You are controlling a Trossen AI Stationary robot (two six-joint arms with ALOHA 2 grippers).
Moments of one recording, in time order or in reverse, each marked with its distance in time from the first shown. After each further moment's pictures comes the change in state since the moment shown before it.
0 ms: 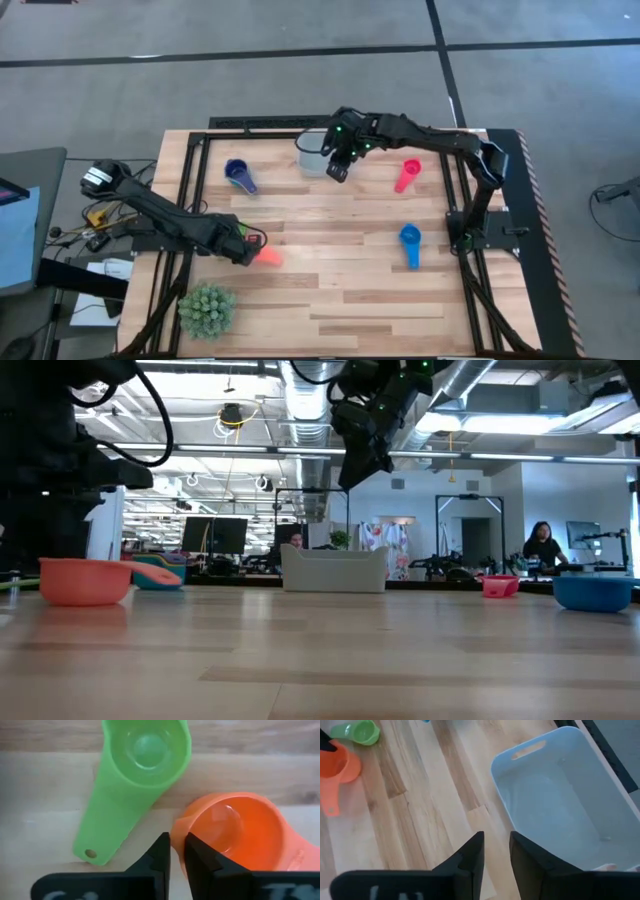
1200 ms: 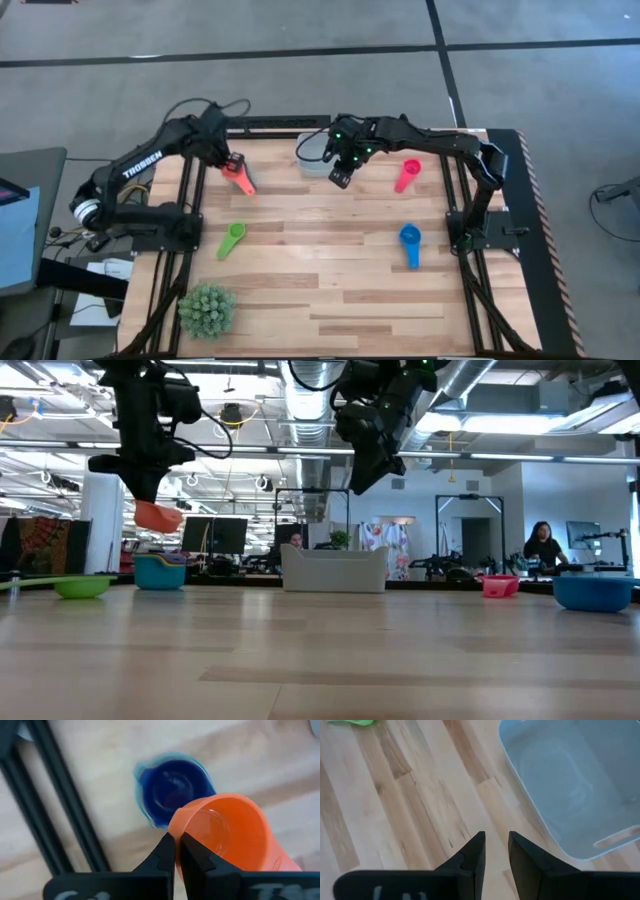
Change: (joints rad) left arm 1.280 -0.125 0.325 -0.252 0.109 1.608; right arm 0.030 0.000 0.000 -0.113 -0.027 0.107
